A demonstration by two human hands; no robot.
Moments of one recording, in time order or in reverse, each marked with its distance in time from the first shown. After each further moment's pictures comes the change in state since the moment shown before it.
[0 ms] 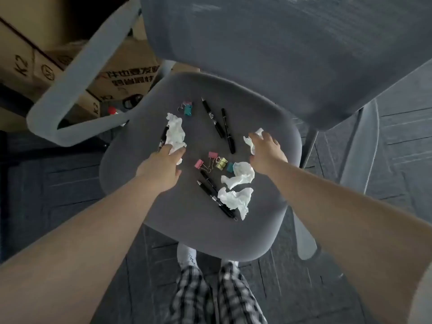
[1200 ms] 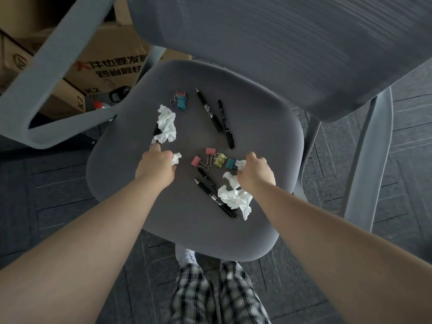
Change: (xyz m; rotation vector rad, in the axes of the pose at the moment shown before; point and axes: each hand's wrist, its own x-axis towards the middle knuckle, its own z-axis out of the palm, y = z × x) left_hand 0.028 -0.006 0.032 -0.085 0.080 -0.127; right_hand -0.033 -0.022 0.042 0.091 -0.083 0.243
